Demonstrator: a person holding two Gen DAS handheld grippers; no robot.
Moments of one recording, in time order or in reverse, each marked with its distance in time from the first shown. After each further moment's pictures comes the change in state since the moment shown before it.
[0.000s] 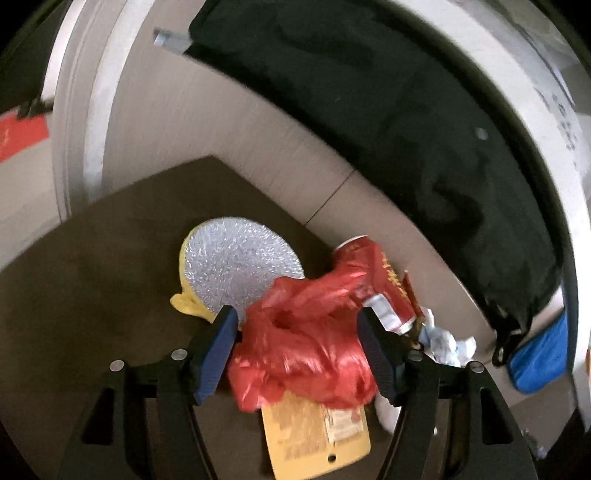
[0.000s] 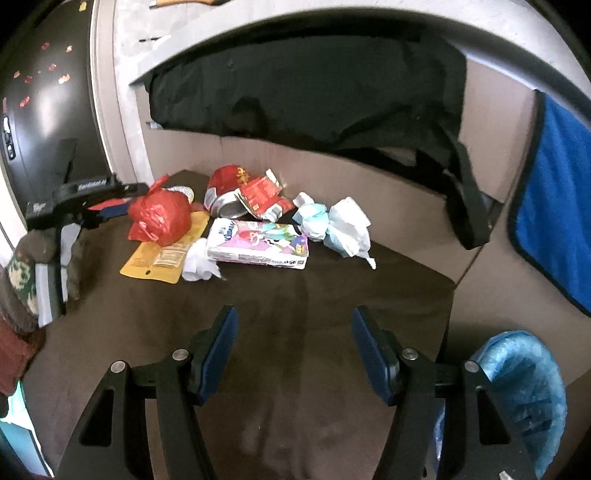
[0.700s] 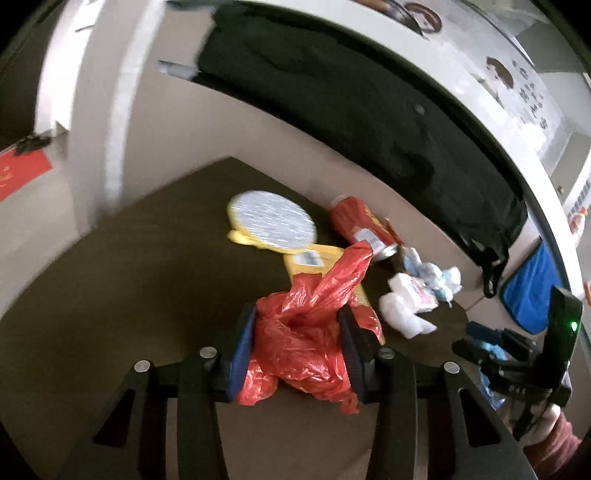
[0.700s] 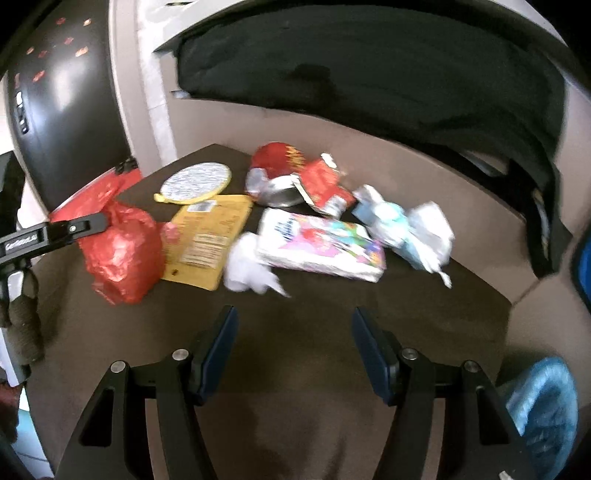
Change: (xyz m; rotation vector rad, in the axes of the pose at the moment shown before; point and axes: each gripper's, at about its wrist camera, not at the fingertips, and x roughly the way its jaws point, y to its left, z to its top) left arm -0.110 0.017 -0.062 0.154 -0.035 0.018; right arm 0.046 0.068 0.029 -0.105 0.075 0.087
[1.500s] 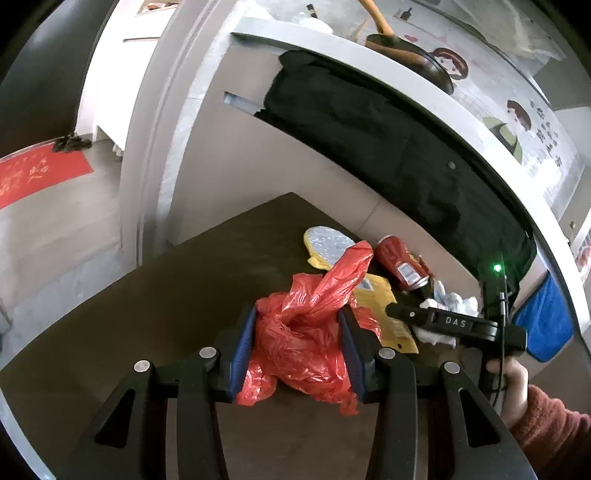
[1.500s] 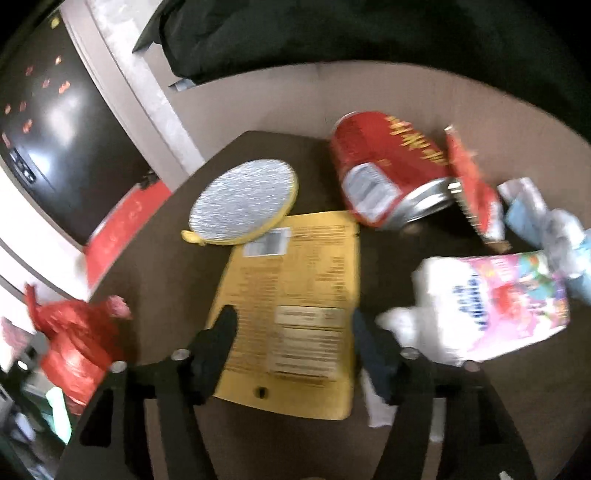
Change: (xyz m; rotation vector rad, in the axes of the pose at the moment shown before) left arm -0.060 0.055 -0.016 -0.080 -0.140 0.084; right arm 0.118 0.052 0.064 0.235 0.151 0.243
